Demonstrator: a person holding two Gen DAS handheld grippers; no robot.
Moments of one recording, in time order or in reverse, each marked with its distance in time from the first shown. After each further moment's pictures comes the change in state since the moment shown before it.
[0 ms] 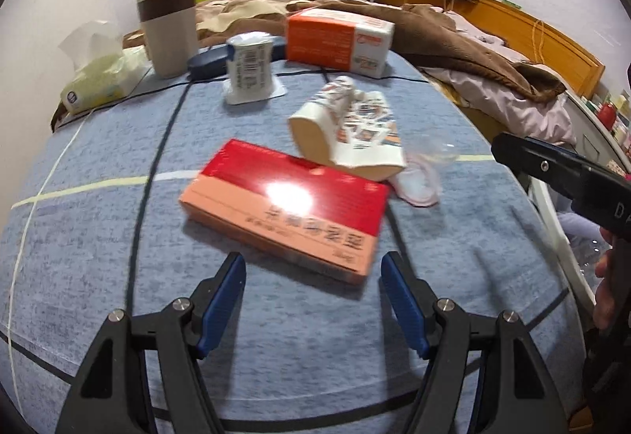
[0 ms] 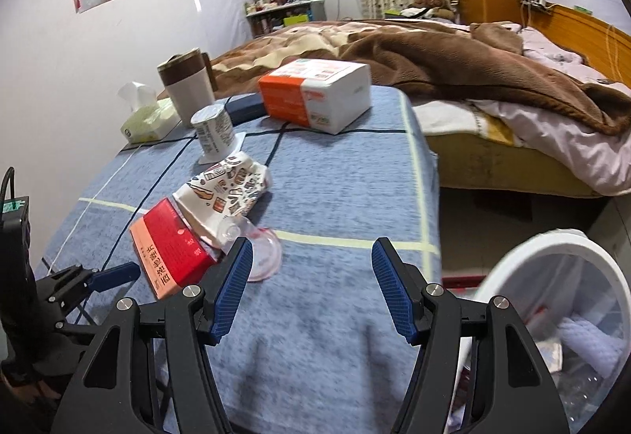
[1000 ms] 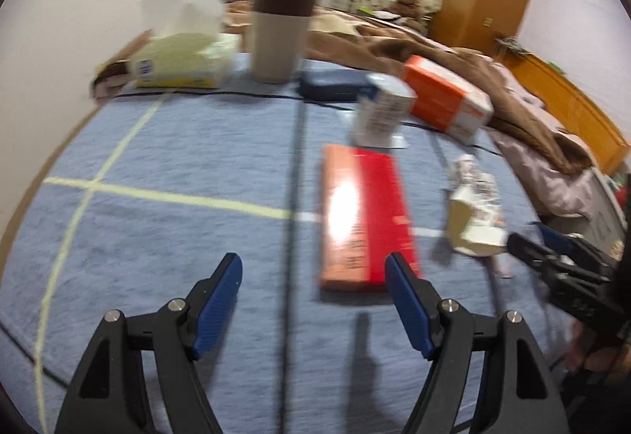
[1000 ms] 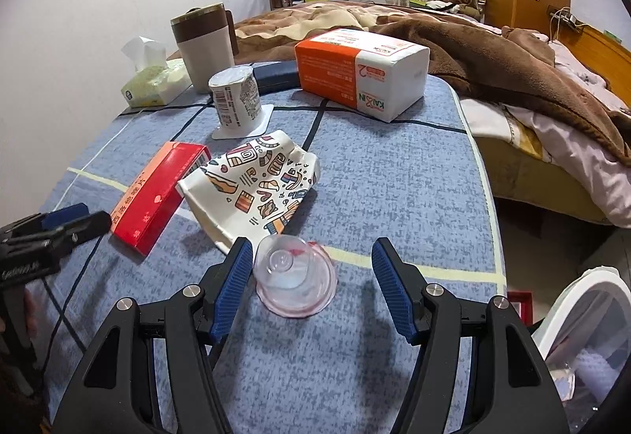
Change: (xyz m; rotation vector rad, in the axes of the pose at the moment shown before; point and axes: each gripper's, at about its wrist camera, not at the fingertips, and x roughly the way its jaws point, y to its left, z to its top) left arm -0.004 0.098 0.023 -0.198 -0.051 -0.016; right arm 0.042 0.039 0.008 -0.089 0.080 -0.018
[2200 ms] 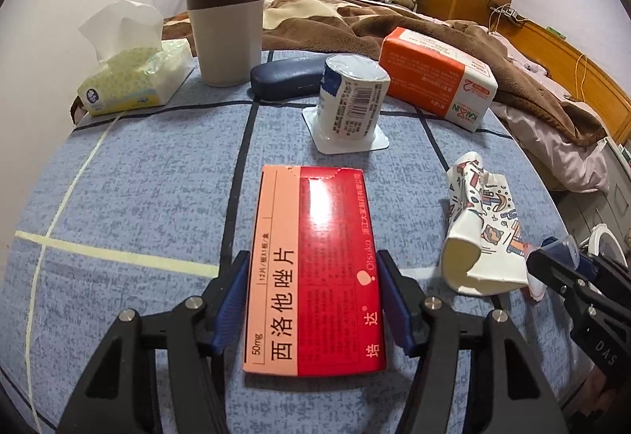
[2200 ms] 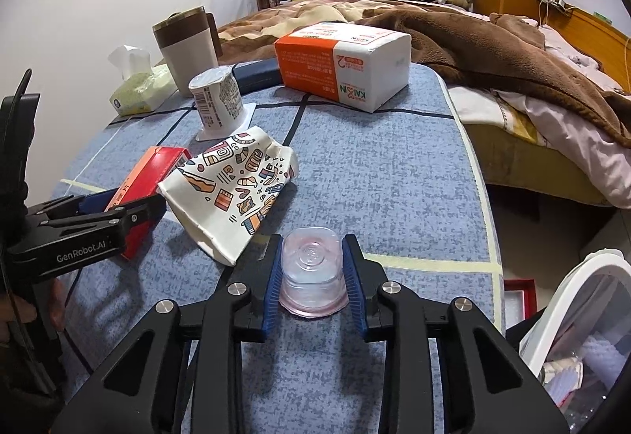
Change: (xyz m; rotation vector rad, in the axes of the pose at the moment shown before) left arm 0.044 -0.036 0.022 0.095 0.042 0.083; right arm 0.002 -0.010 -0.004 0.054 0.004 -0.003
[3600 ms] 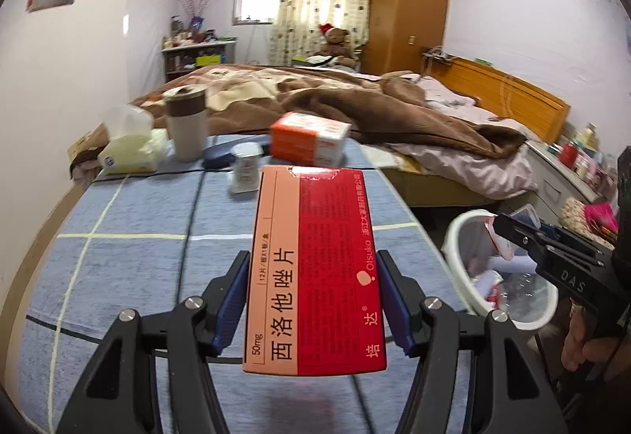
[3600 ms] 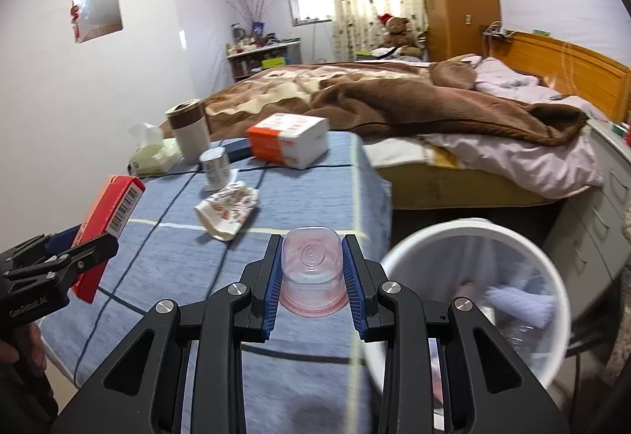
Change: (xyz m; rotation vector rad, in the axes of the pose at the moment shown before) left arm -0.176 -0.080 -0.065 0.107 -0.254 -0.134; right arm -0.154 -0.045 -0.048 0.081 -0.241 -0.086
